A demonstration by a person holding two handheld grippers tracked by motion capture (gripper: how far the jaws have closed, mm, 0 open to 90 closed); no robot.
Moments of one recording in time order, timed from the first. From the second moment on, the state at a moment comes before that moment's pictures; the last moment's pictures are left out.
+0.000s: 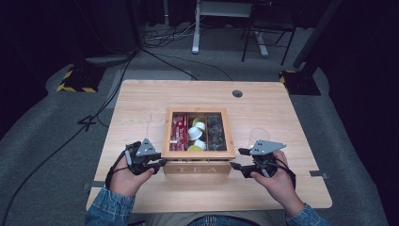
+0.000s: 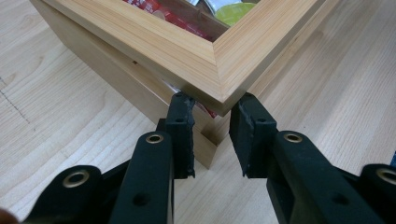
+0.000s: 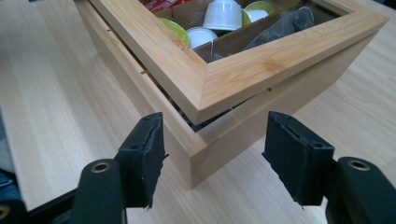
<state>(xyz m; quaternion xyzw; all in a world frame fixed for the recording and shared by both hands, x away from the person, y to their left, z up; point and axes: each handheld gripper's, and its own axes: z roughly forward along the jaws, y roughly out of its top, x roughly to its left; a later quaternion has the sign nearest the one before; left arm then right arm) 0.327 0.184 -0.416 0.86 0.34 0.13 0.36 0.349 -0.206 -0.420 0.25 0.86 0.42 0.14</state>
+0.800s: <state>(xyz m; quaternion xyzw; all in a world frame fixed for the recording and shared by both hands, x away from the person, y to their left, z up) 0.329 0.188 -0.405 0.83 0.35 0.16 0.41 0.354 -0.190 -0.400 0.20 0.86 0.41 0.23</state>
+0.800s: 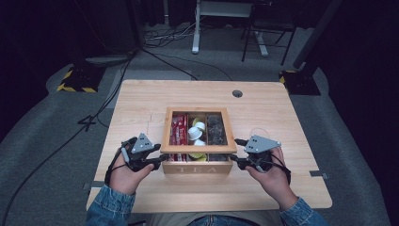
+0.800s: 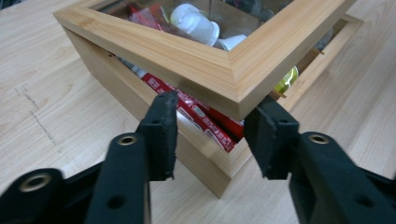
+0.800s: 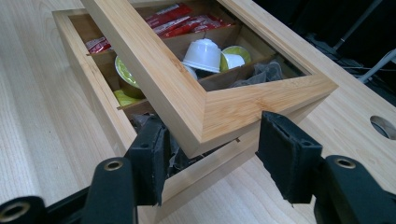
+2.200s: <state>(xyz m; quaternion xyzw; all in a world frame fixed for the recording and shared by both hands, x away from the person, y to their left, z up) 0.314 0.227 -0.423 0.80 0.42 0.20 0.38 0.408 -0.184 -0.328 0.17 0.82 0.49 0.25</state>
